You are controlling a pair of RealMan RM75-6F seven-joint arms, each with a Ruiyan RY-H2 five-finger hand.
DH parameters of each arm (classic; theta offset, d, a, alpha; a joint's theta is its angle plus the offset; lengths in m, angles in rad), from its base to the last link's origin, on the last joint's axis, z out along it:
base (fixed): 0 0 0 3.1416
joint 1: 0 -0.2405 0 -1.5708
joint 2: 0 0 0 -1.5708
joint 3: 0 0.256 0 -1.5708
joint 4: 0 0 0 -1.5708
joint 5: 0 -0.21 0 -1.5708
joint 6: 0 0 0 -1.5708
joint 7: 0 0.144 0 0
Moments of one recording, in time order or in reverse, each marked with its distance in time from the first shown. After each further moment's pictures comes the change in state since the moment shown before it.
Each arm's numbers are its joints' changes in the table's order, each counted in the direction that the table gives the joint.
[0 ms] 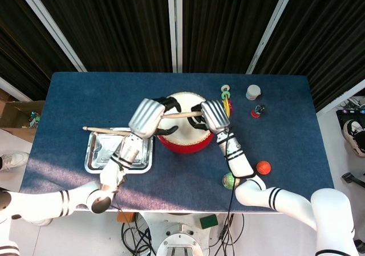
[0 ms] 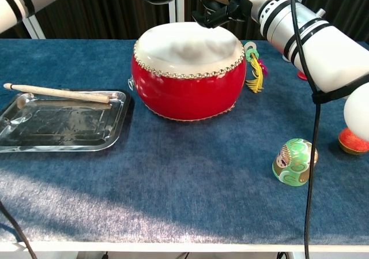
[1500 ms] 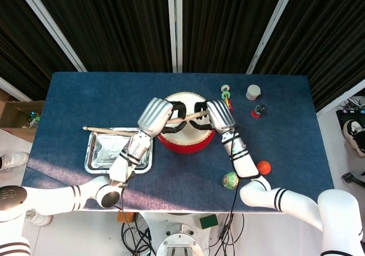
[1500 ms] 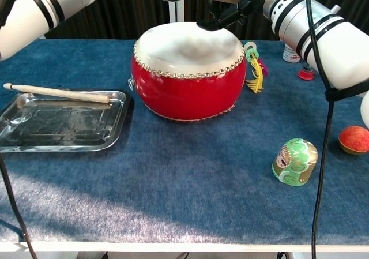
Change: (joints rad) left arm 0.060 0.065 0.009 0.120 -0.019 0.014 -0.154; right arm 0.025 -0.045 -0.007 -0.049 -0.008 -0.011 0.024
